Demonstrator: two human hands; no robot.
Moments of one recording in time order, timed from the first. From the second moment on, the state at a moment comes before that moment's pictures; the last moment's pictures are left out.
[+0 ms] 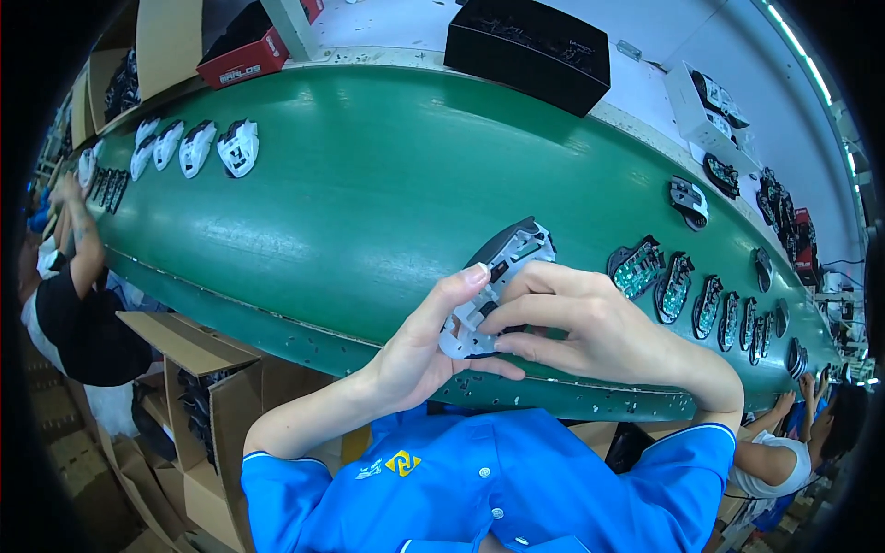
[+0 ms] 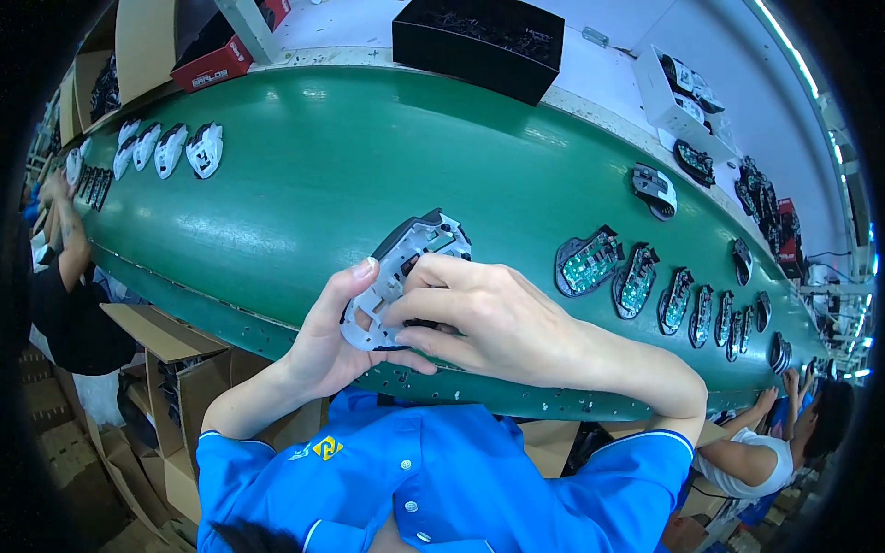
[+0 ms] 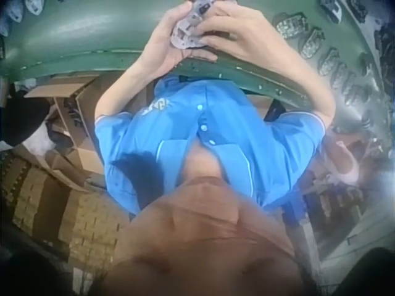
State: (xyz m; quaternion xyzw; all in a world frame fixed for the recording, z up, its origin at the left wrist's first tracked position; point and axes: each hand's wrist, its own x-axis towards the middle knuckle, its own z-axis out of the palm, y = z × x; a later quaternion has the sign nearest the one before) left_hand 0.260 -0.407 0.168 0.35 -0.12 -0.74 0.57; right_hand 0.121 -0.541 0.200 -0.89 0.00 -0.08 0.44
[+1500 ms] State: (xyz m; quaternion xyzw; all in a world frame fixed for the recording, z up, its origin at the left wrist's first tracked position) left_hand 0.264 -0.418 0.163 0.59 -0.46 -0.33 0.57; right_hand 0.119 -0.527 0.194 -0.91 0.12 -0.26 0.29
